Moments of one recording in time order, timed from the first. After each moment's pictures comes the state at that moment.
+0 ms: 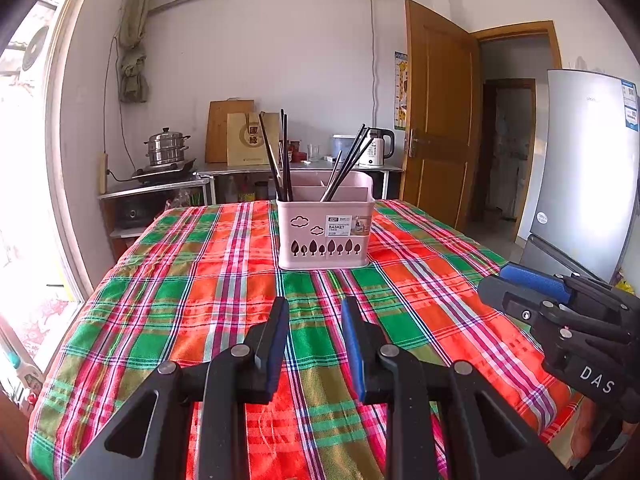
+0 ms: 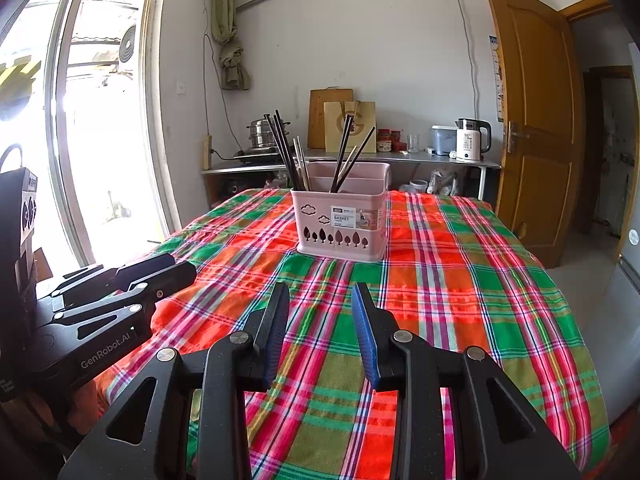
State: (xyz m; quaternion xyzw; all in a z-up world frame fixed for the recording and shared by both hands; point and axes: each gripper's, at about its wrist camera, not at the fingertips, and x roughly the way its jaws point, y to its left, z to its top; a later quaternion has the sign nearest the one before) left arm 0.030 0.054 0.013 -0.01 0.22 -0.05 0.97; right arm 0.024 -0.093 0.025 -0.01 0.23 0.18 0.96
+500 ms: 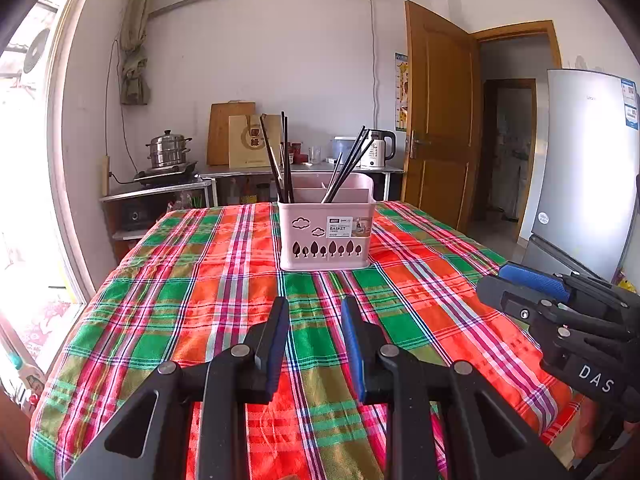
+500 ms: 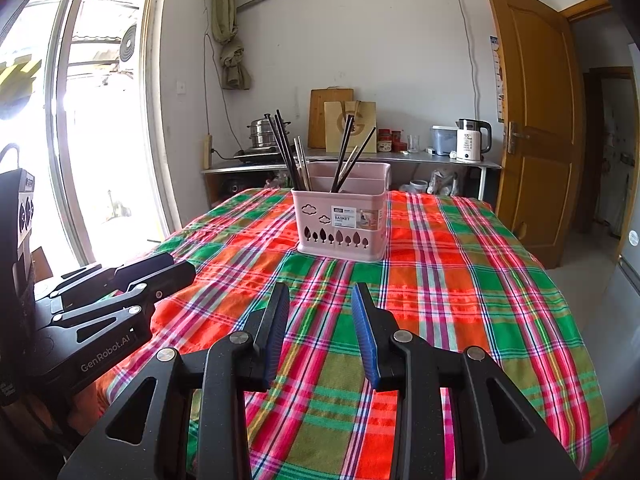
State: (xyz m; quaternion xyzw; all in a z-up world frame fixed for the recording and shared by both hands) left arm 0.026 0.054 0.013 -0.01 0.22 -0.05 0.98; right arm 0.025 -0.093 0.025 -0.01 0.23 0.18 0.96
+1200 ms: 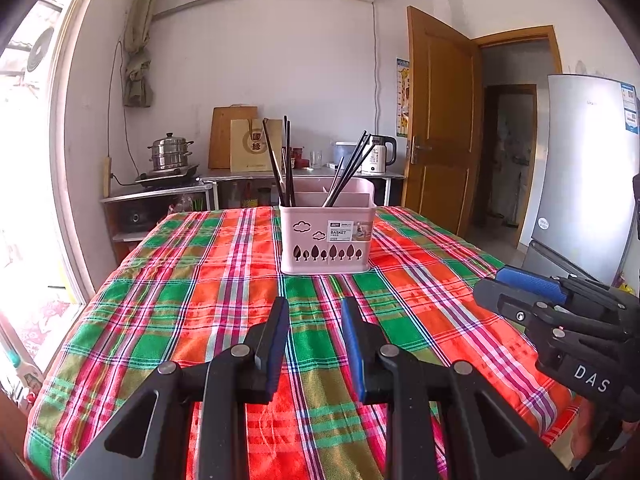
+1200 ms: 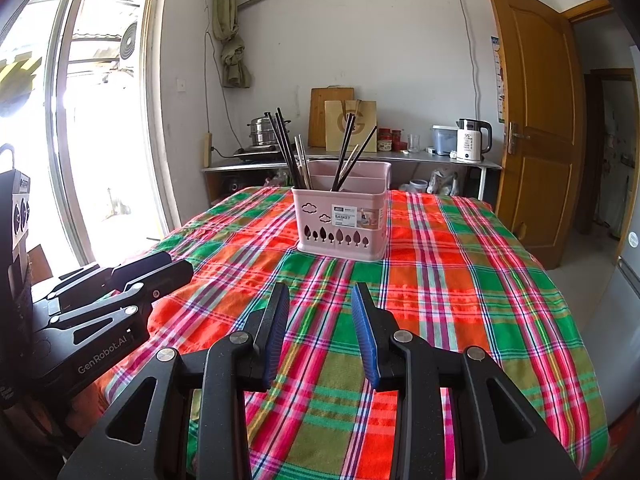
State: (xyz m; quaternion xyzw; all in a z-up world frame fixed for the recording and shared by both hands) left arm 0.022 0.055 0.011 -0.01 0.20 -0.05 0.98; right arm 0.025 -0.093 0.024 -0.01 0.23 0.18 0.96
